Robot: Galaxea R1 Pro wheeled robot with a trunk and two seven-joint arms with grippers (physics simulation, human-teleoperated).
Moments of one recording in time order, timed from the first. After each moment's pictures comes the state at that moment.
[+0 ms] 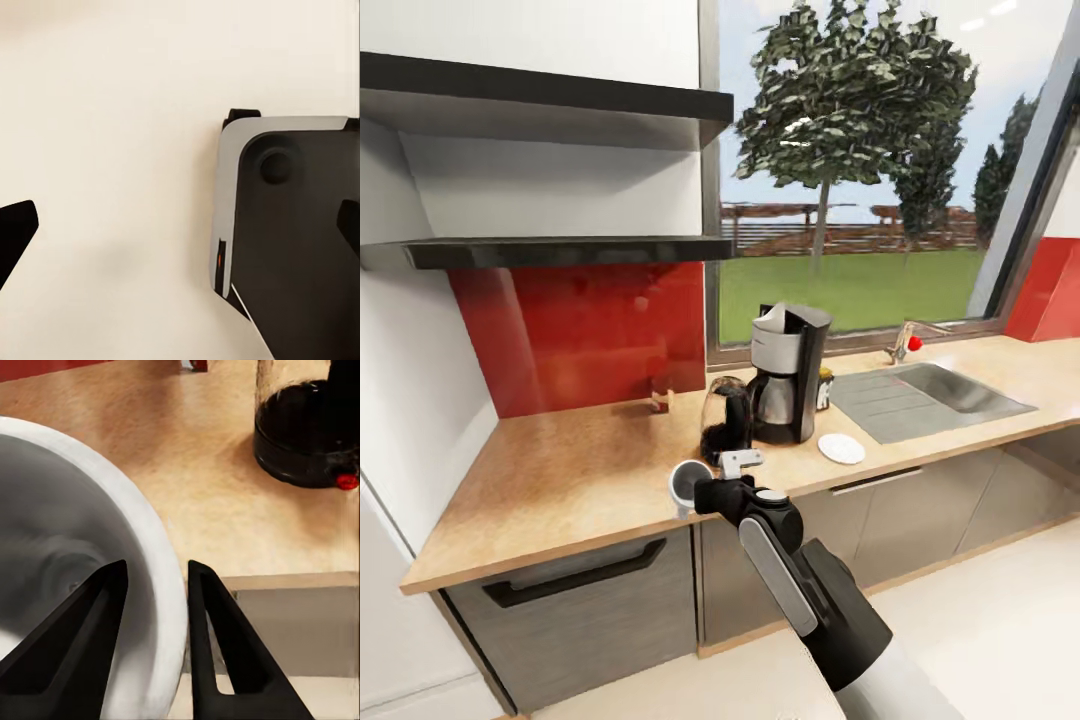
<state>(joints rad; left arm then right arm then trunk) -0.08 0.21 0.02 -0.07 0.05 -0.11 -0.15 -0.59 0.16 0.53 -1.34 -0.51 0.73 -0.38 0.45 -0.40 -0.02</state>
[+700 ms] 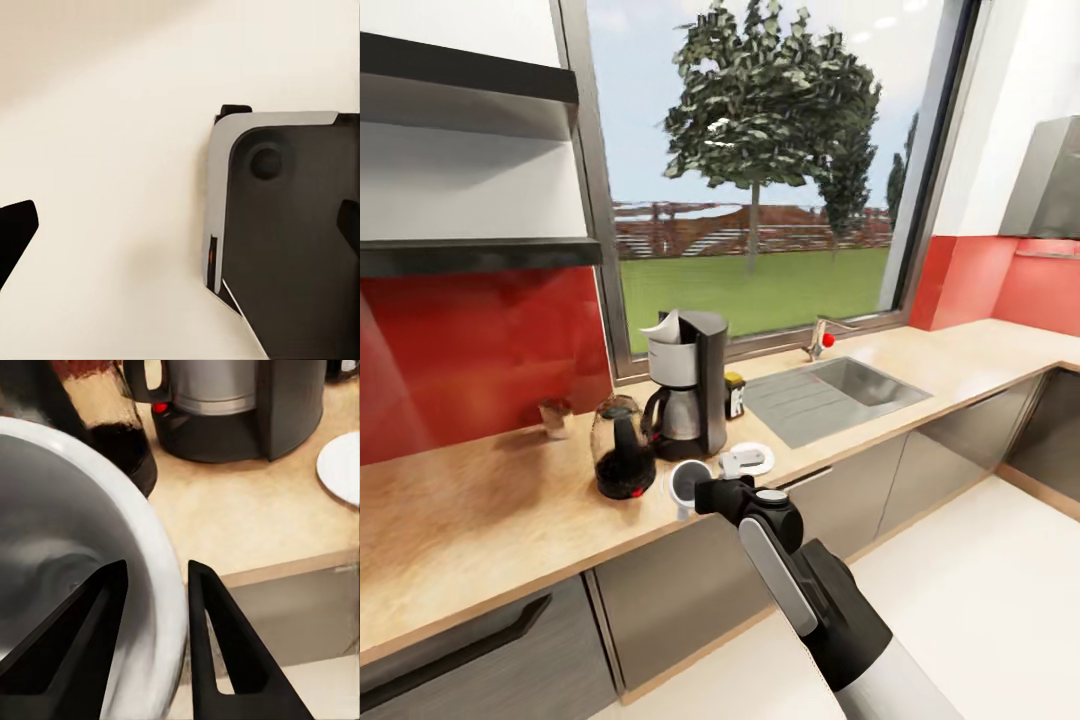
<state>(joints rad) -0.08 0.20 0.01 -0.06 0.05 -0.11 -0.15 -0.59 0.16 0.53 -1.34 -0.51 0.73 -0.38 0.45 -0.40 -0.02</state>
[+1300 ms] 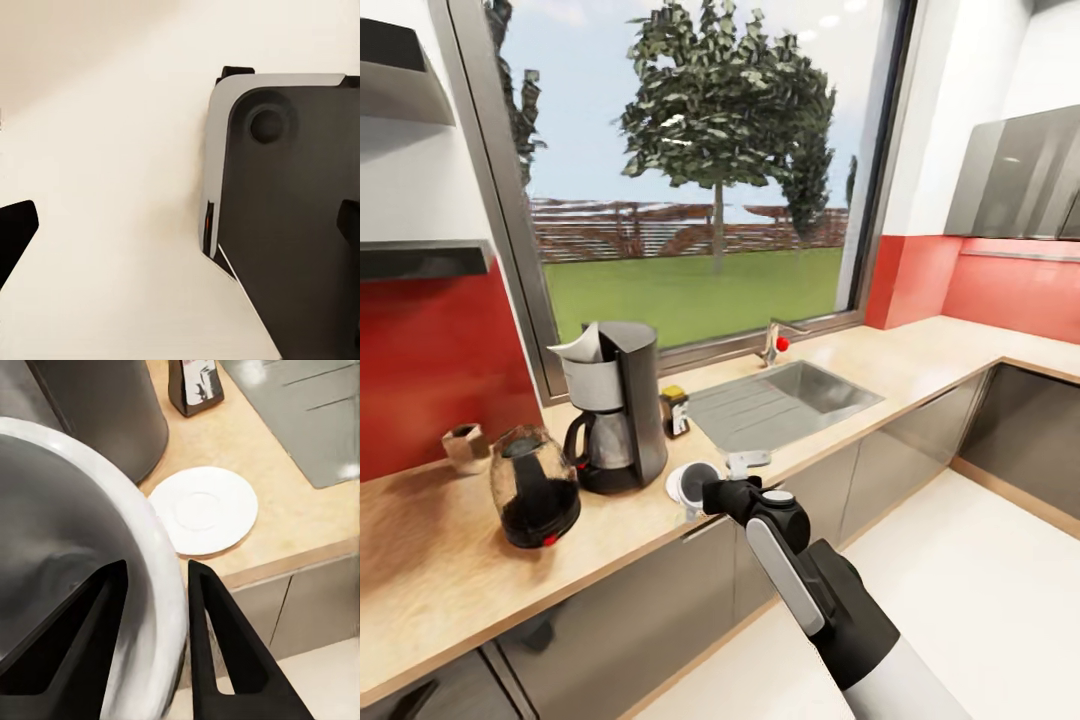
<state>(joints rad) -0.08 0.18 0.01 -0.06 0.05 -0.02 -0.13 -0.59 0.14 0.52 -1.34 -0.51 0.73 -0.38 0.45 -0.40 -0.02</state>
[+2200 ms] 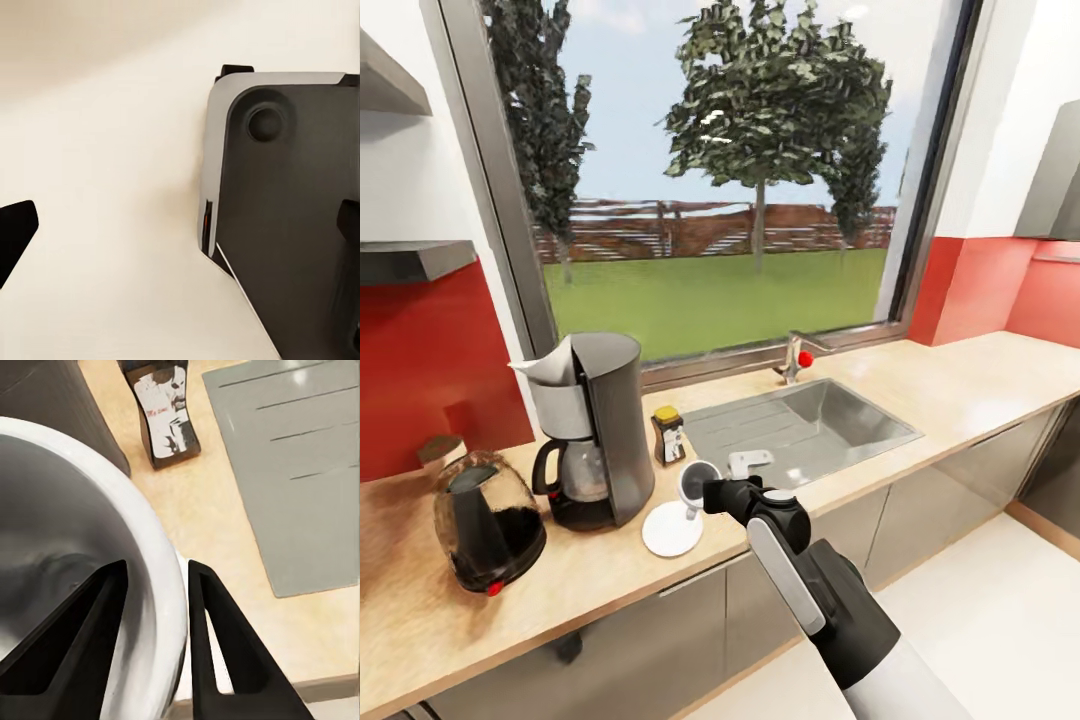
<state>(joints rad) -0.08 0.17 0.01 -0.06 0.05 -0.02 -0.12 -0.59 0.14 0.52 -1.34 -0.51 0.73 -0.38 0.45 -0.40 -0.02</state>
